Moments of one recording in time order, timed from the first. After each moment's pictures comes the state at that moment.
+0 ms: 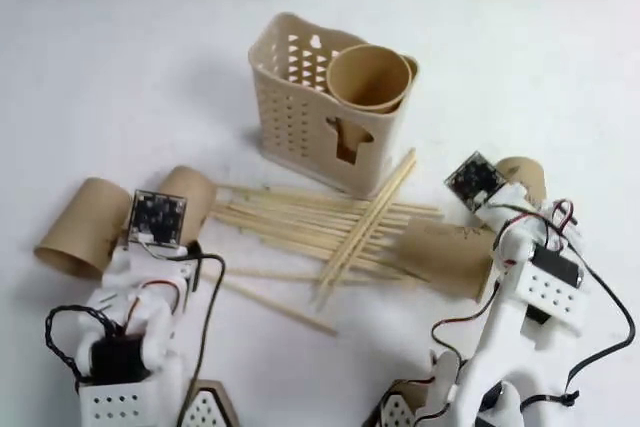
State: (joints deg) left arm -10.1 -104.0 92.7 66.4 -14.6; right arm 26.7 -38.0 63.4 33.5 70.6
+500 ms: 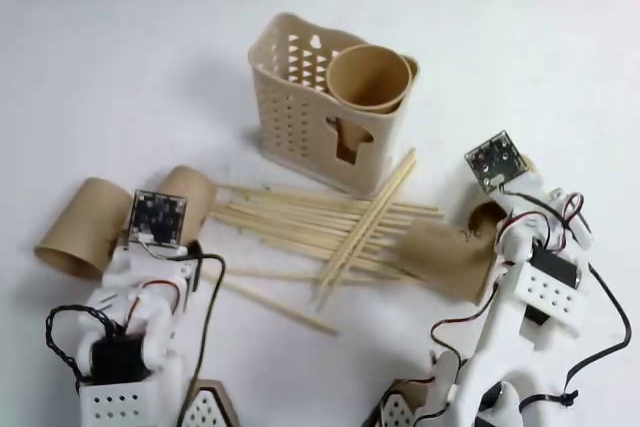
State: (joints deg) left arm -10.1 -104.0 92.7 66.4 -14.6; right arm 26.7 -37.9 62.9 25.8 61.8
